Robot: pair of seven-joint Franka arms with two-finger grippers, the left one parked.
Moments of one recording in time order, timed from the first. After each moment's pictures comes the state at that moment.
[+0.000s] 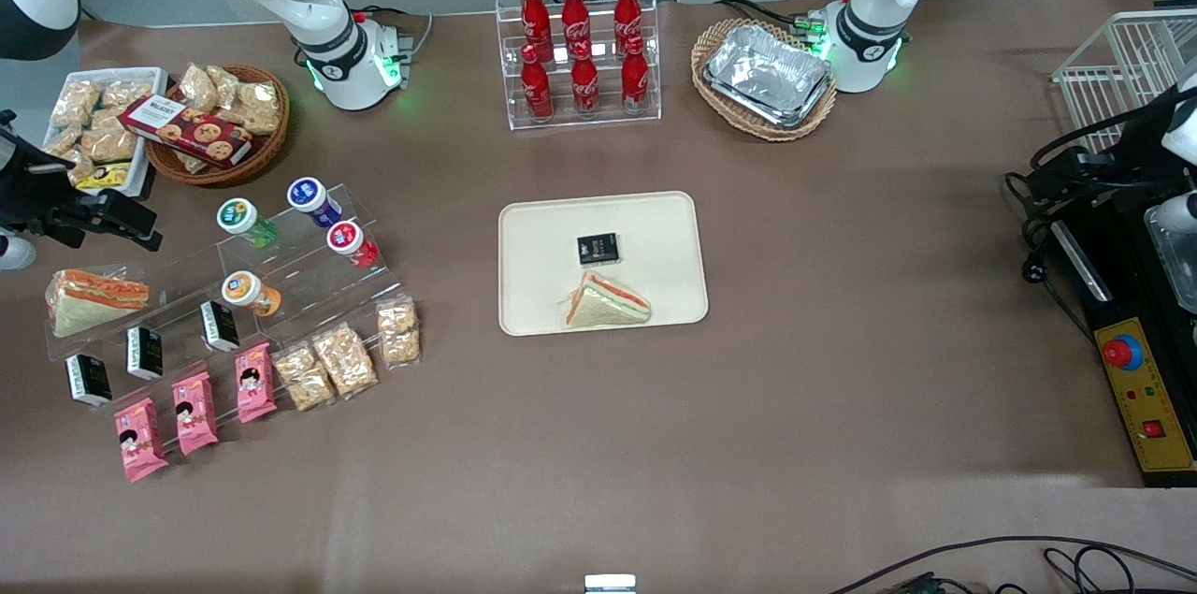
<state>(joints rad) -0.02 -0.03 -0.04 -1.67 -0.01 1.69 0.04</state>
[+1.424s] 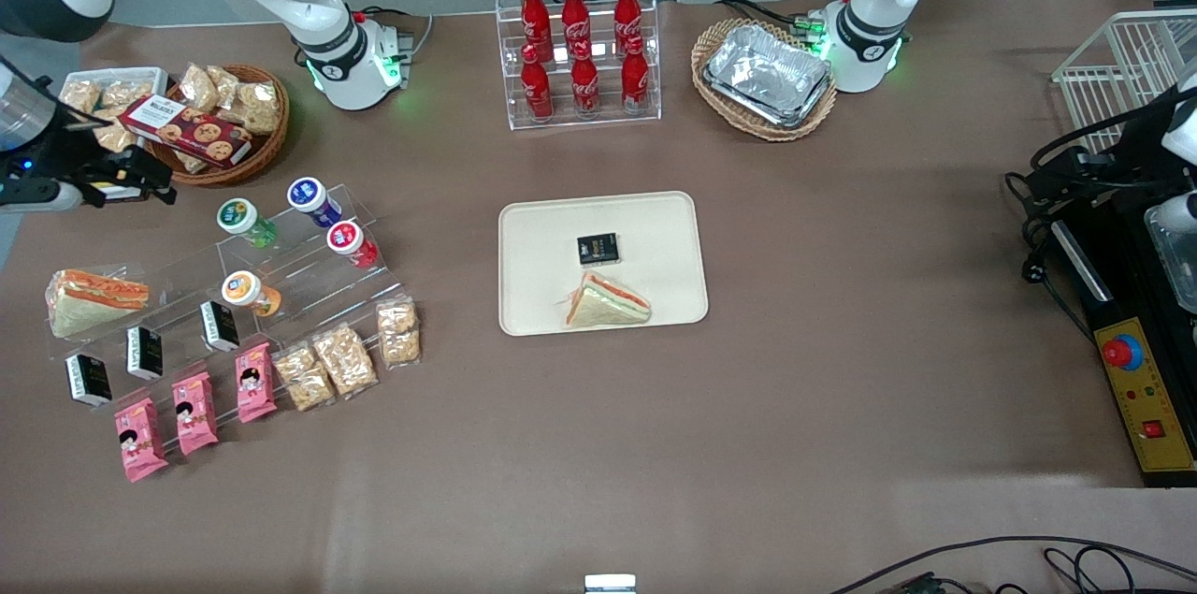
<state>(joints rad) -0.09 -0.30 -0.07 -2.11 -0.03 1.84 -0.15</state>
